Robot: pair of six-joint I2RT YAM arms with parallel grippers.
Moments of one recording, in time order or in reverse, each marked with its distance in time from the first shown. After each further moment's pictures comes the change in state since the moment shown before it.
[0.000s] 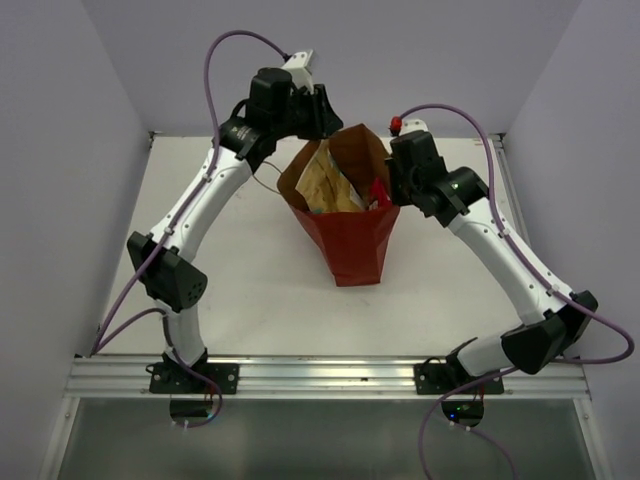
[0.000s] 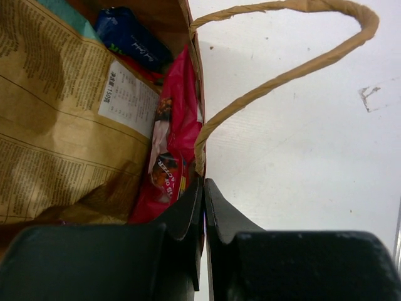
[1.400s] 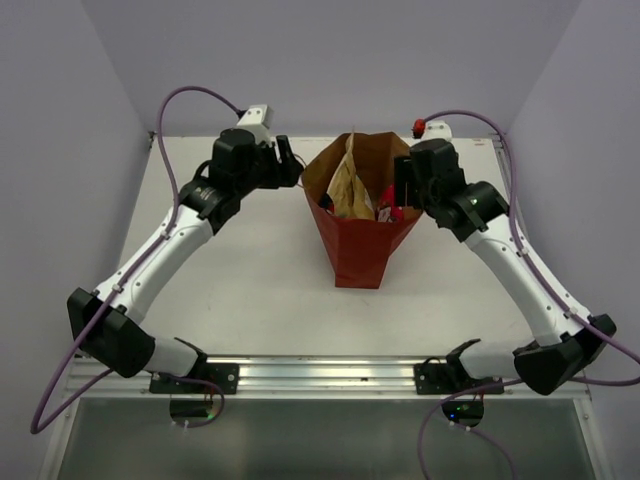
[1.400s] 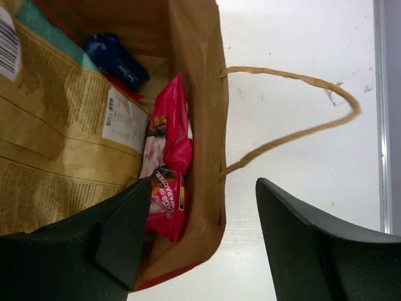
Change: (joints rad) left arm 0.028 -0.498 -0.735 0.179 -0.212 0.004; right arm -0.035 -0.110 -0.119 0.058 0.088 0.011
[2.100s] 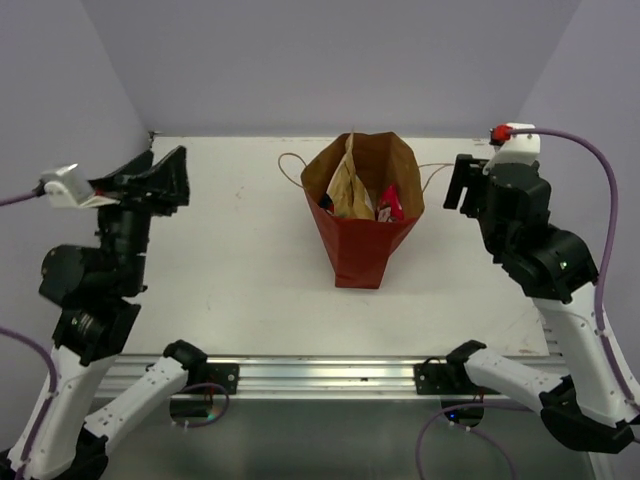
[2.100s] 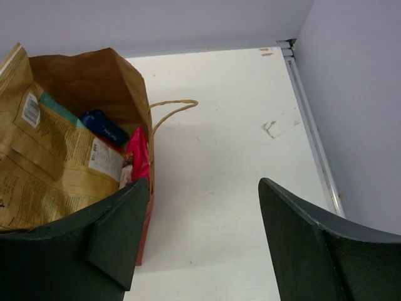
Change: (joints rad) left arm 0.000 -0.711 -0.187 0.277 -0.310 0.080; right arm 0.000 -0.320 0.056 -0.045 0.160 -0.048
